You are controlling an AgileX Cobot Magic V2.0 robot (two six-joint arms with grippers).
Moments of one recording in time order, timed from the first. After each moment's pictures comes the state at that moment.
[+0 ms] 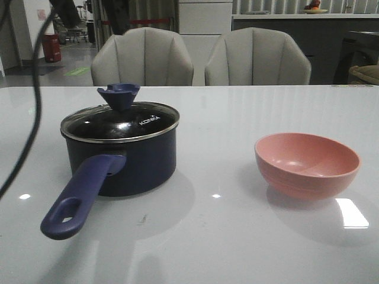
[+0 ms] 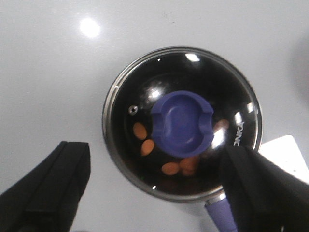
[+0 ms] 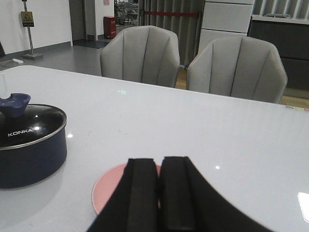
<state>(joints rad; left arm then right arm) -0.45 1.80 -1.86 0.06 1.25 -0.01 0.12 0.29 -0.13 1.76 0.14 -1.77</state>
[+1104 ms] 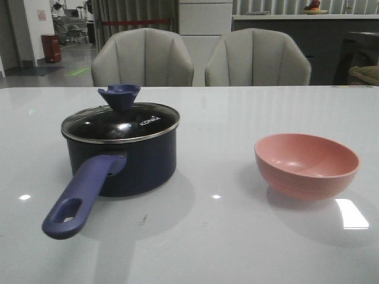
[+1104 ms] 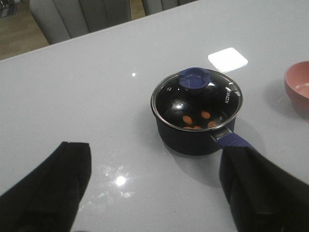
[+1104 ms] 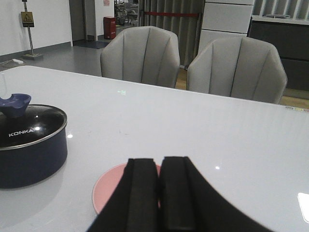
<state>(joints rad) -0.45 0.41 -0.73 0.14 0.78 -0.02 0.12 0.29 -0.13 1.76 0.14 -1.77</state>
